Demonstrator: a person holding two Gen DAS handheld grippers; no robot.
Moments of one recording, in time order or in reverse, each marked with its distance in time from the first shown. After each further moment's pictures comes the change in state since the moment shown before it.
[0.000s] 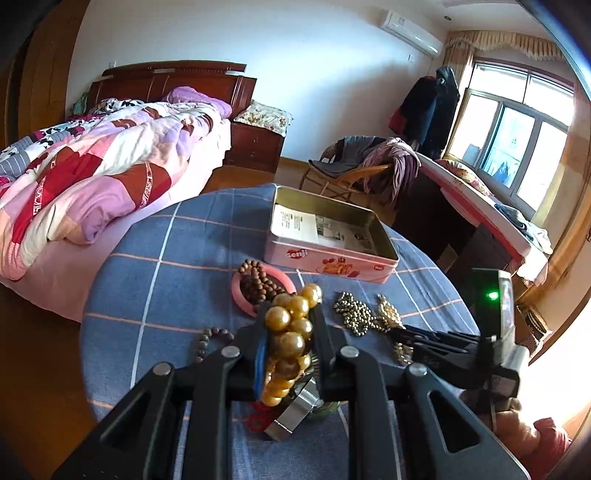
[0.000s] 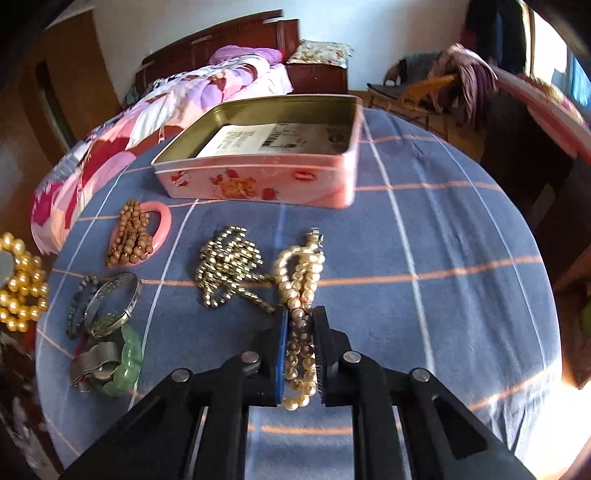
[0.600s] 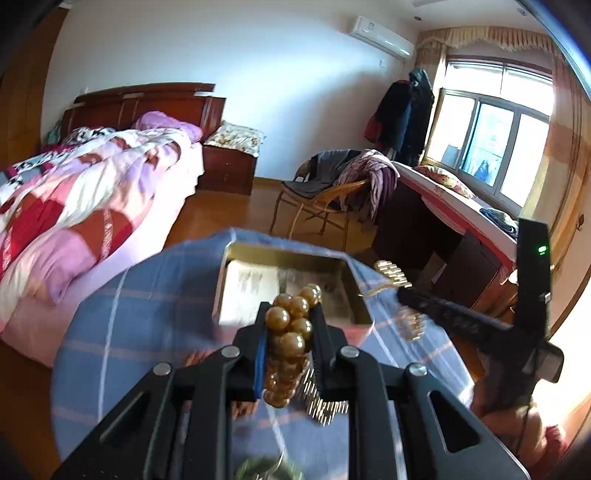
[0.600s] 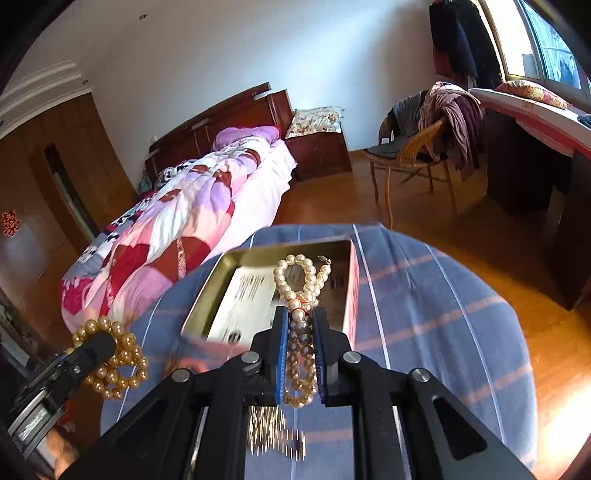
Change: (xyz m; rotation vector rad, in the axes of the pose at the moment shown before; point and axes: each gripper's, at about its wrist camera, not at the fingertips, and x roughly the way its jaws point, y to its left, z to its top) left arm 0.050 -0.049 0.075 0.089 -0.069 -0.072; right arm -0.033 -0.024 0.107 0.138 -0.287 0.113
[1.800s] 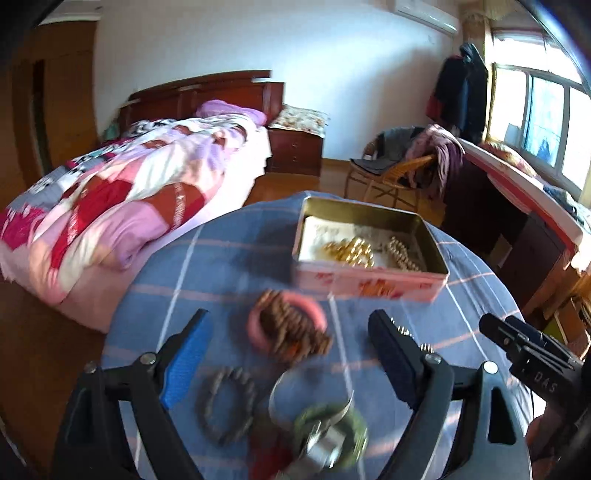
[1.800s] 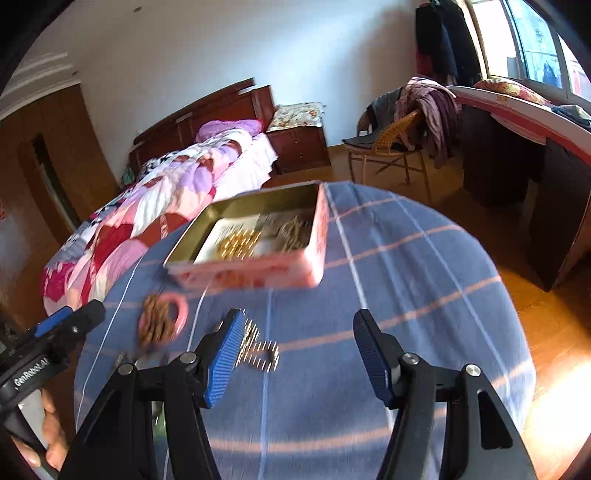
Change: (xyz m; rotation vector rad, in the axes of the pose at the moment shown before) left arm -0.041 0.013 -0.059 -0.026 0.064 0.321; right arm -0.052 -0.004 -0.094 -0.019 0.007 -0.076
